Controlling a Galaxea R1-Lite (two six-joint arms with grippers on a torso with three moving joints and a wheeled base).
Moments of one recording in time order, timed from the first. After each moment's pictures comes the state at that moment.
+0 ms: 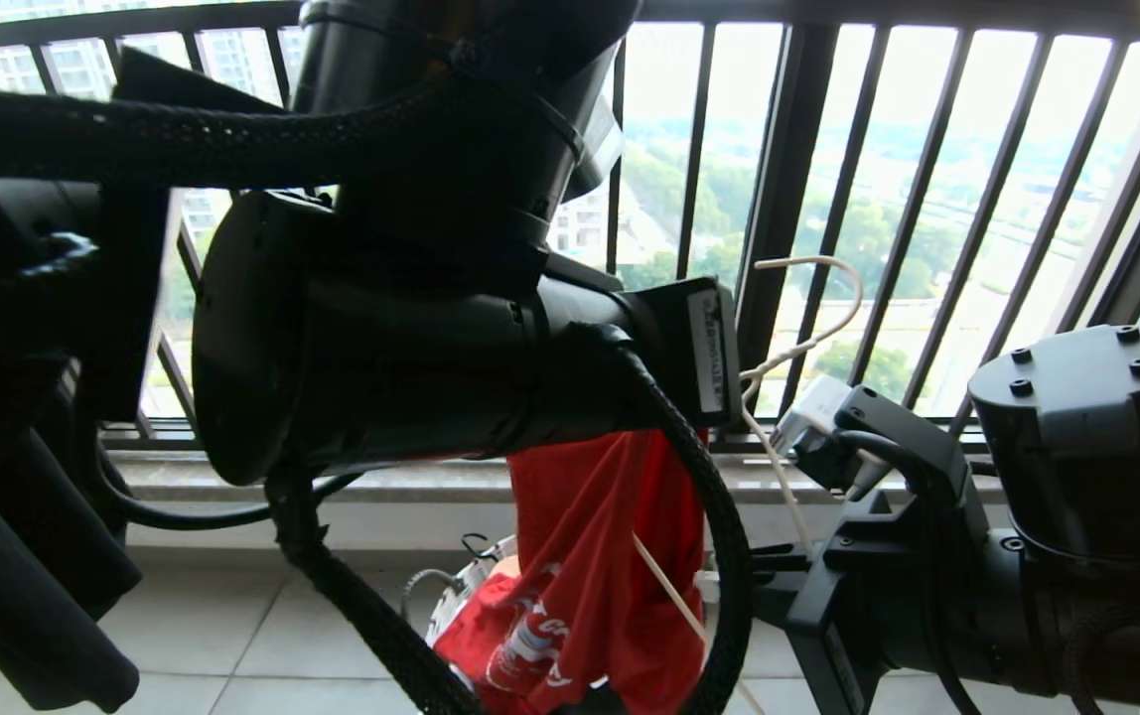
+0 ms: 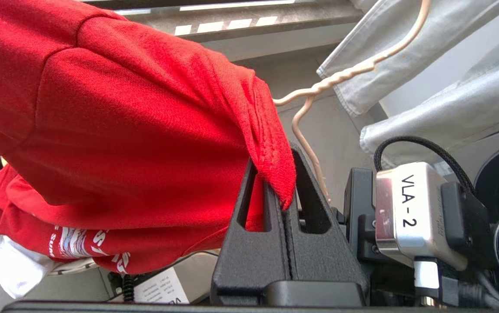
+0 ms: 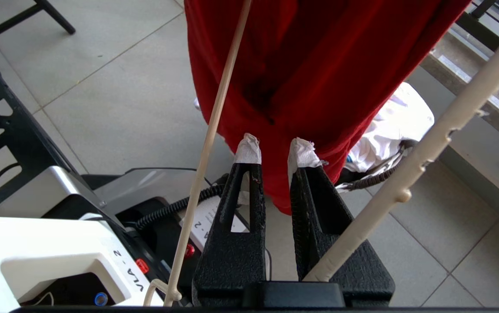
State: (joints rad) left arm -1.04 1.65 -1.59 0.31 0.25 -0.56; right arm 0.82 1.44 -0.89 -0.01 0.00 0.03
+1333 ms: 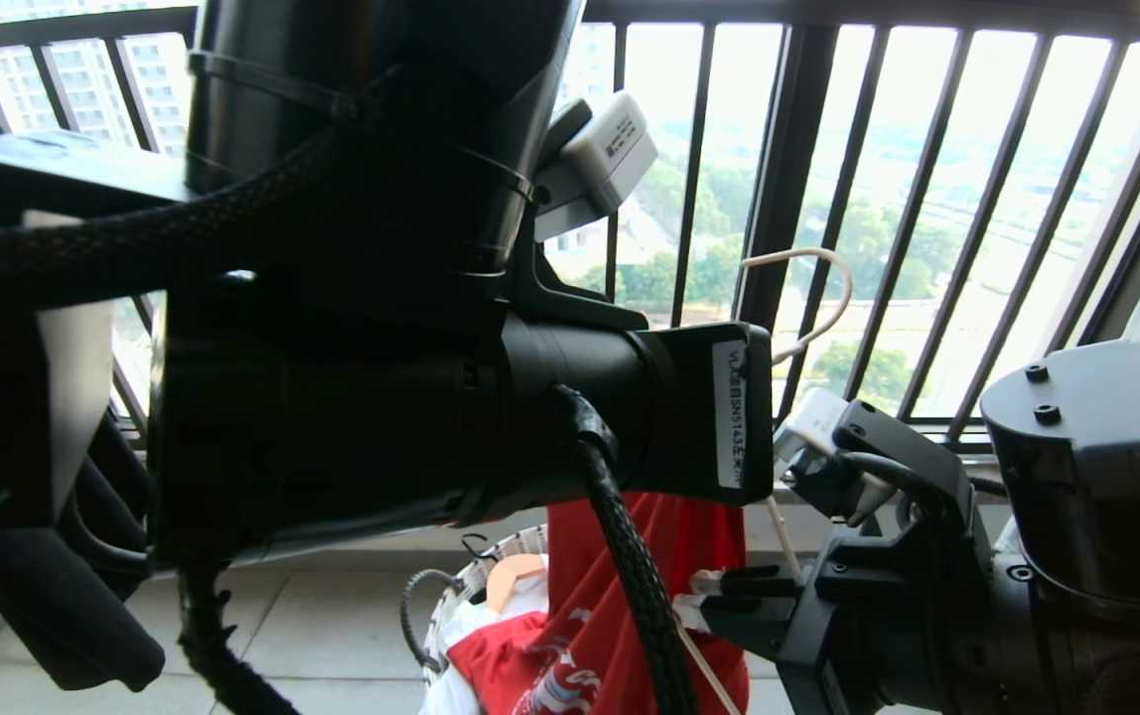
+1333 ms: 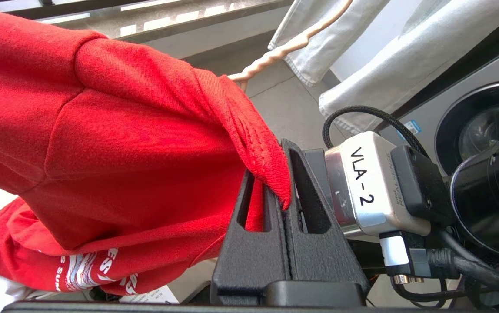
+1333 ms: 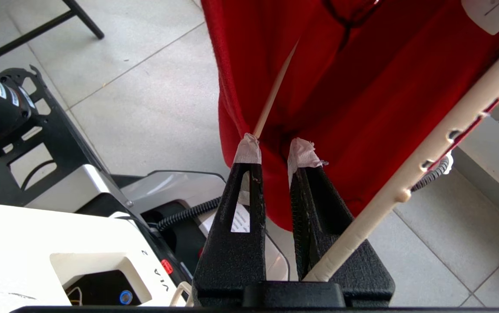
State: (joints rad) left arm -1.07 1.58 -1.44 0.16 0.12 -0.49; right arm 0.89 1.43 -0.88 -0.04 0.00 0.06
